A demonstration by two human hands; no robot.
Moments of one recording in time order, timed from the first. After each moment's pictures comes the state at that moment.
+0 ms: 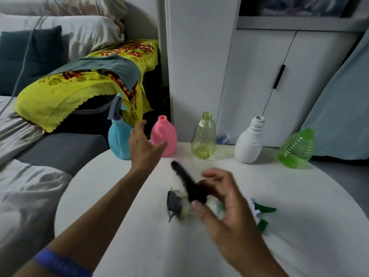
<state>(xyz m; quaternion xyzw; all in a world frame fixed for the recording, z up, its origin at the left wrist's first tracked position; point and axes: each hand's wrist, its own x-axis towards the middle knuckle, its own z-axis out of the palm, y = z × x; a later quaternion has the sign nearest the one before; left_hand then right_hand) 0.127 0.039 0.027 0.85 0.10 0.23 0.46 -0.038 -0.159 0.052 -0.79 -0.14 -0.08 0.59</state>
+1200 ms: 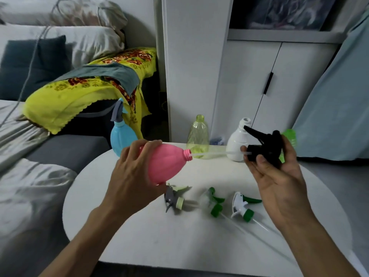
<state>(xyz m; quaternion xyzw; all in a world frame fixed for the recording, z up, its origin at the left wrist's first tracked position) -0.006 0.032 0.073 0.94 -0.13 0.27 0.19 -0.016 -0.245 0.092 -0.45 -0.03 -0.14 0.88</state>
